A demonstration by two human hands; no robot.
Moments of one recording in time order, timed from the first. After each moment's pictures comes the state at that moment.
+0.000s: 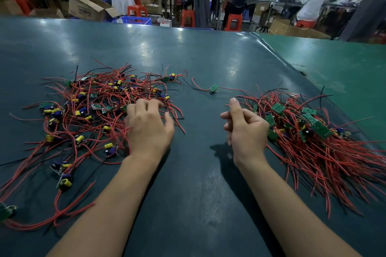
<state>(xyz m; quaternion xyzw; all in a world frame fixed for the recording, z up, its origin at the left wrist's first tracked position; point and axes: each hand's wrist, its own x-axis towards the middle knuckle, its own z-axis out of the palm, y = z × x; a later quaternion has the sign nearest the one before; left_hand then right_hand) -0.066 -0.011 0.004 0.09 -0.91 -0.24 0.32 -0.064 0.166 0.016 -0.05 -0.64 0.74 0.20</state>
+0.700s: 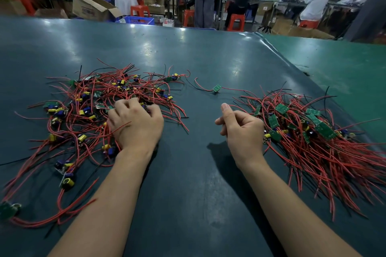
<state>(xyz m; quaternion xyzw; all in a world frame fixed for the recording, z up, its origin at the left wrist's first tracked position) -0.073 -0.029 0.013 0.25 -0.90 -0.24 0.27 -0.066 0.165 0.010 0.01 -0.72 0.66 0.20</state>
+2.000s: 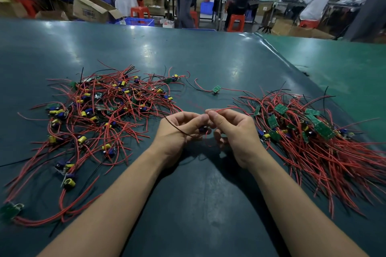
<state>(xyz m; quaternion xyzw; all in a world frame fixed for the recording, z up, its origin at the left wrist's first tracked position) -0.054 0.024 0.015 -0.02 -0.55 -0.83 -0.01 -0.062 0.167 0.021 0.06 -0.65 0.76 0.00</state>
